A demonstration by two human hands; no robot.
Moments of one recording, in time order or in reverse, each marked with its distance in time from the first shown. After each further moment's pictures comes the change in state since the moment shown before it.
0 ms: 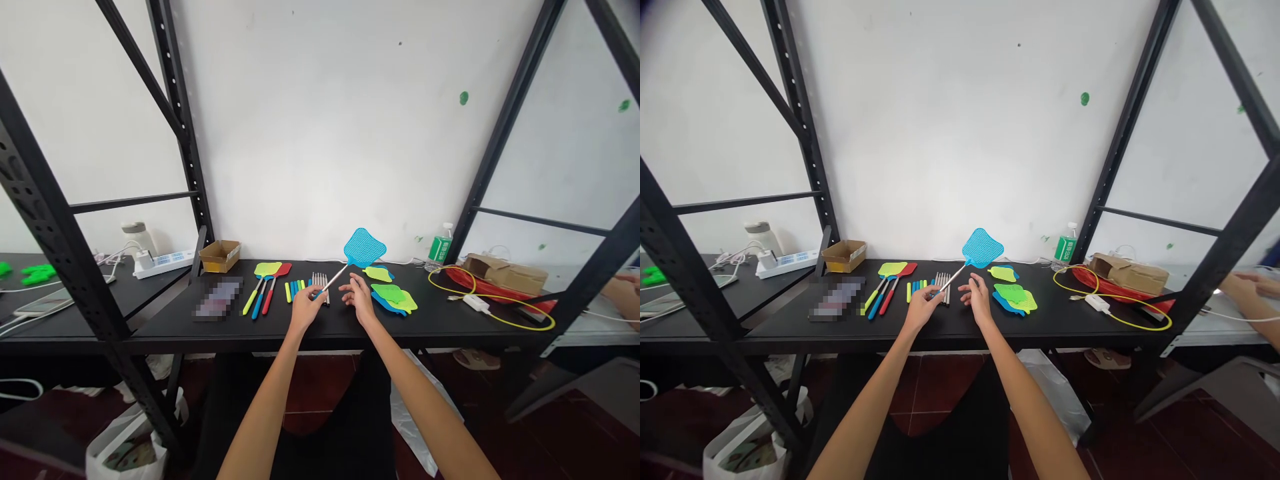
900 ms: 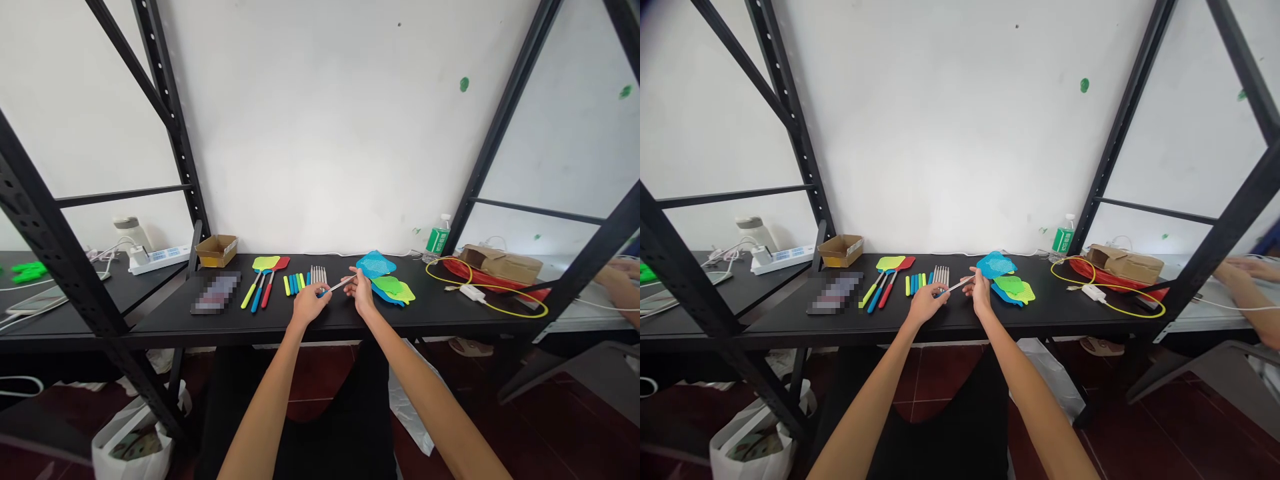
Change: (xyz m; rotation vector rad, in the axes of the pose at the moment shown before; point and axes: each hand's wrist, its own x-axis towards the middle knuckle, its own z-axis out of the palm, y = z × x) left_hand -0.004 -0.004 0.004 0.292 -0.116 -0.010; right_hand 0.002 0.001 -0.001 0.108 0.085 0.015
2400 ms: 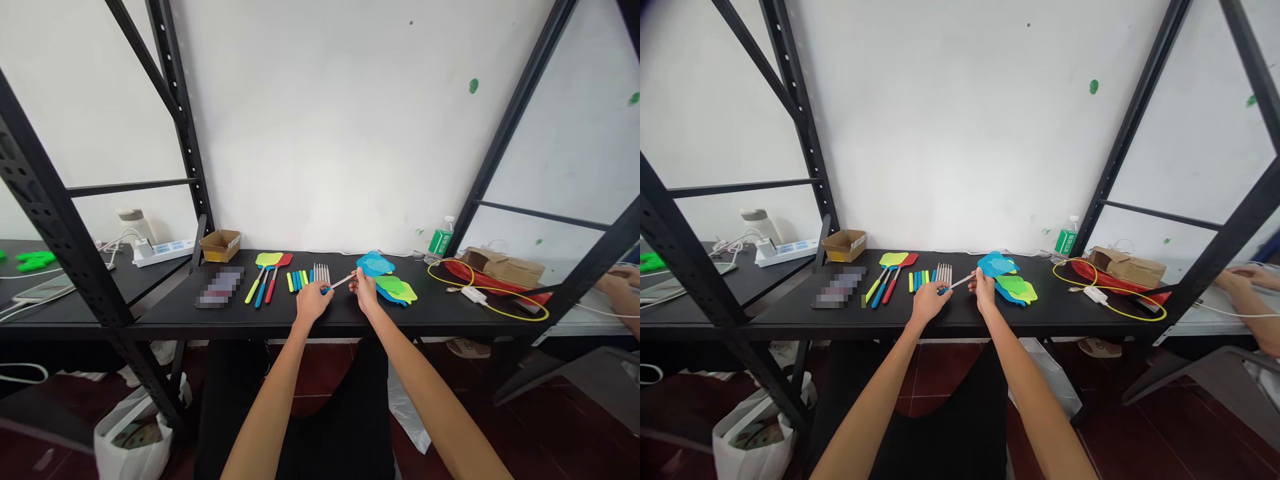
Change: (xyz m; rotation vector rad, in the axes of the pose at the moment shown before) left_hand -0.007 0.016 -0.002 0.277 0.034 -0.080; right_hand 0.009 0.006 -0.003 0.028 0.076 -0.001
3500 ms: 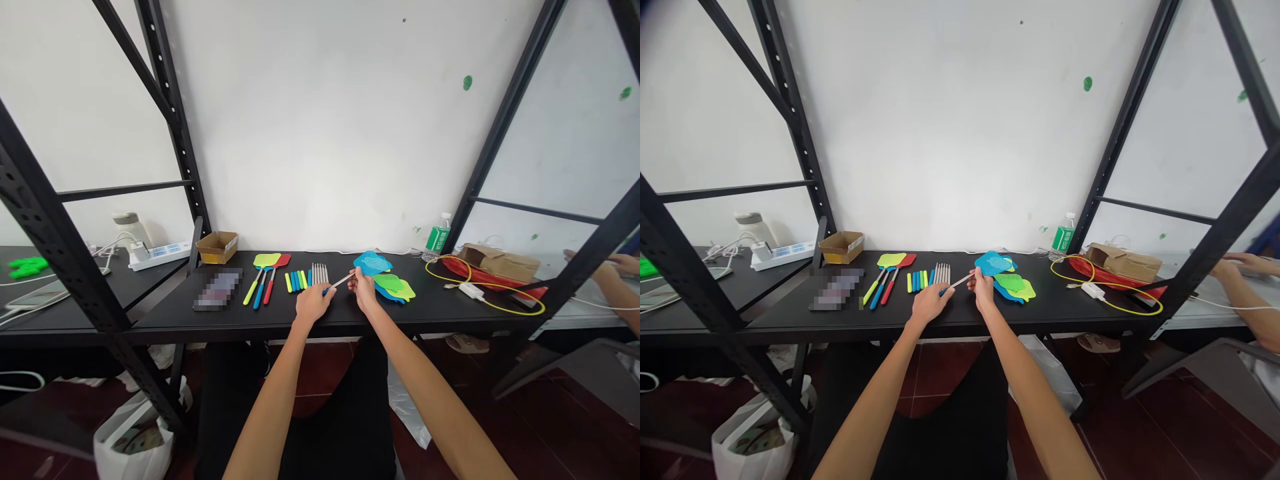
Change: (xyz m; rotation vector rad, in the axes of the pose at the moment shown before) left_hand -0.002 0.005 -0.002 0.195 -0.156 0.074; right_hand -0.001 -0.003 0.002 0.012 0.013 0.001
